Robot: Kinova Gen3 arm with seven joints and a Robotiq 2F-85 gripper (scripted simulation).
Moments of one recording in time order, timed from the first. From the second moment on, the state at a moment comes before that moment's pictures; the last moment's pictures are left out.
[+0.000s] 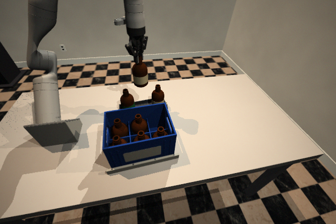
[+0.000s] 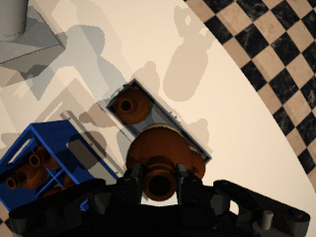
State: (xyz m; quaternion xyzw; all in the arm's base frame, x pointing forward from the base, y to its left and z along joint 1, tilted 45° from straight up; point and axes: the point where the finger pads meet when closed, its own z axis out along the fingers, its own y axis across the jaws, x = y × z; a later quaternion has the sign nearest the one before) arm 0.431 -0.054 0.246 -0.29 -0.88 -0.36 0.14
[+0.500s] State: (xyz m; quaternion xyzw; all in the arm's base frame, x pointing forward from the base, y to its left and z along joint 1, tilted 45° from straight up) arm 0.432 -0.056 0.244 -0.29 -0.88 -0.36 0.14
